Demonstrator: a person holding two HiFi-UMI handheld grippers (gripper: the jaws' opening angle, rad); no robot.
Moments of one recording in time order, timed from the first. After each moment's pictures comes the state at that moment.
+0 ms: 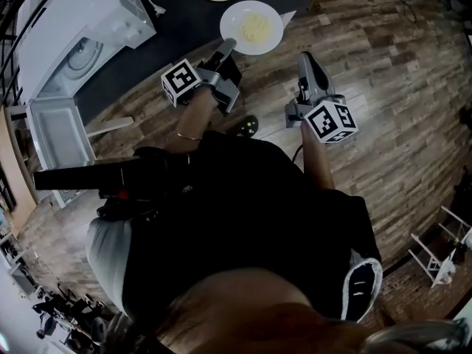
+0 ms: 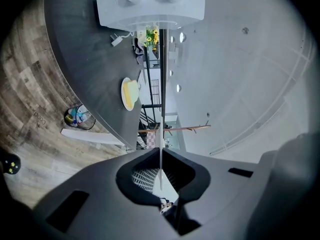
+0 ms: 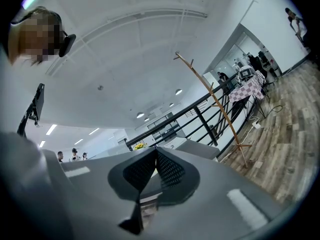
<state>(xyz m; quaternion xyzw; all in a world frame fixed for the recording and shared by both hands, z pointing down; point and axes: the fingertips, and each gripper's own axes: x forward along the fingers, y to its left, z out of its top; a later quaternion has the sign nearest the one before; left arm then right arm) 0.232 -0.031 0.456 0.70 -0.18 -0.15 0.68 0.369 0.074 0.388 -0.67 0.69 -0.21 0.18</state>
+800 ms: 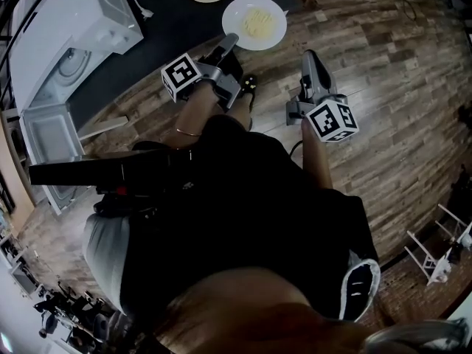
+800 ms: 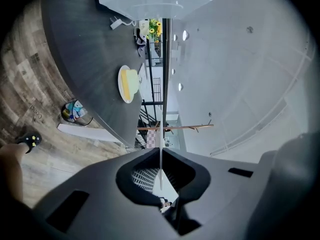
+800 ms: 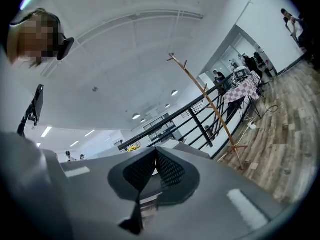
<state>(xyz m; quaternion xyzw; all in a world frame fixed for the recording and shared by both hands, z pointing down) 0.269 -0.039 0.458 0.69 -0.17 -0.14 0.69 0.407 0.069 0.392 -0.68 0.67 -0.21 0.19</state>
